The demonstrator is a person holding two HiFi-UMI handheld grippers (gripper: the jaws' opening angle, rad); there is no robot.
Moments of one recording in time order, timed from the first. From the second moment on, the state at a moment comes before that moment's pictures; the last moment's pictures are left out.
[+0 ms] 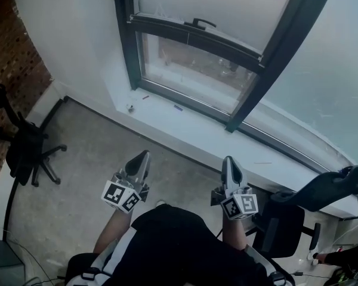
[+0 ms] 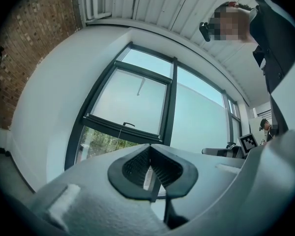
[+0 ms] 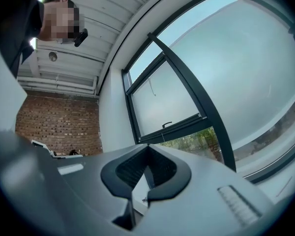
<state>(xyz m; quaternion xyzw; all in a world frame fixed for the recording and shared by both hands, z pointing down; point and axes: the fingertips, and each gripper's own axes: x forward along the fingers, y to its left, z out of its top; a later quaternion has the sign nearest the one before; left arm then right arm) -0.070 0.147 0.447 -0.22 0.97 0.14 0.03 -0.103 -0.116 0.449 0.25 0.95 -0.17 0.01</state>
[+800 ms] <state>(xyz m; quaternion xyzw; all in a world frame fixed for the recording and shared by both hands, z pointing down) -0.131 0.259 0.485 -0.11 0.98 0.14 0.02 -0.223 -0.023 0.488 0.30 0.94 -0.16 -0.04</state>
